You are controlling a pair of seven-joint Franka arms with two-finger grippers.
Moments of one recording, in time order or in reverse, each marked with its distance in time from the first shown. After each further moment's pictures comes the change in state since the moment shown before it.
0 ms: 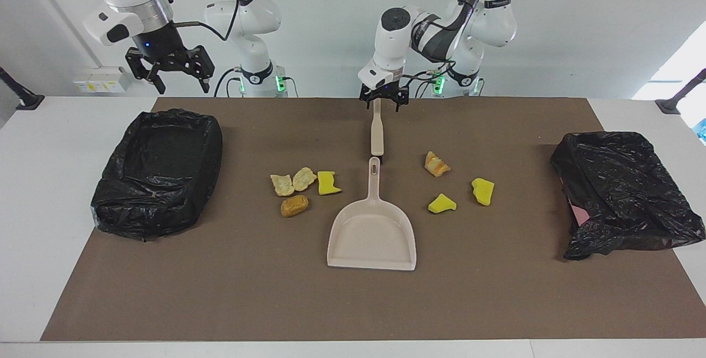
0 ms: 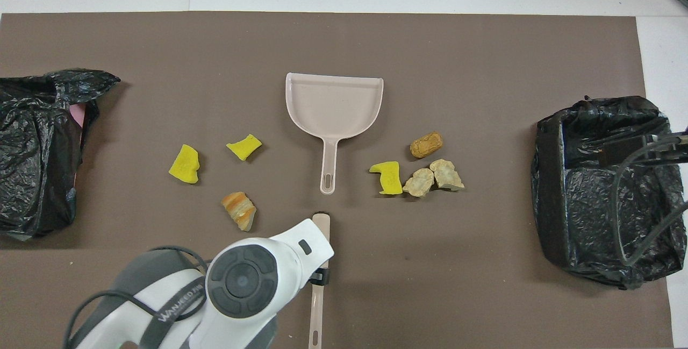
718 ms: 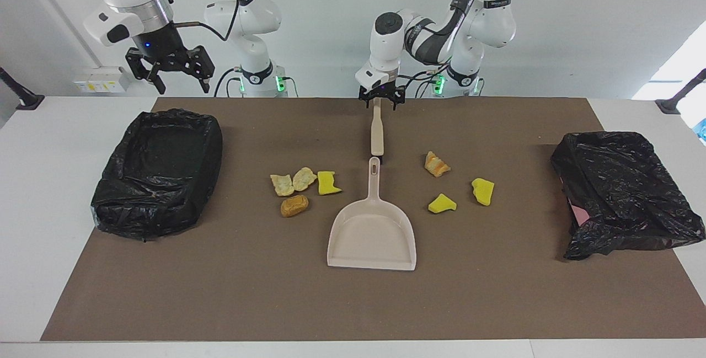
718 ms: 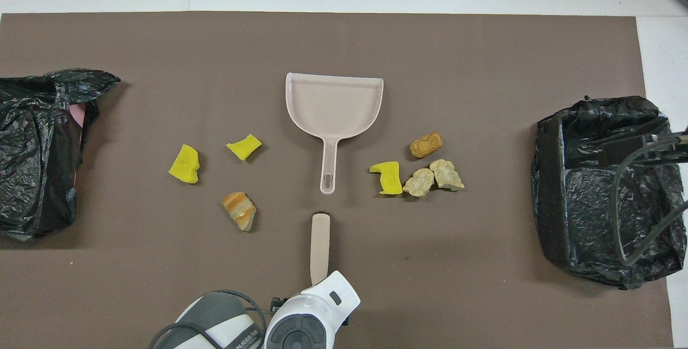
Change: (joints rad) left arm -0.020 0.010 0.003 -0.044 0.000 0.023 -0.013; right arm 0.000 0.000 0.000 -0.001 0.000 0.000 0.000
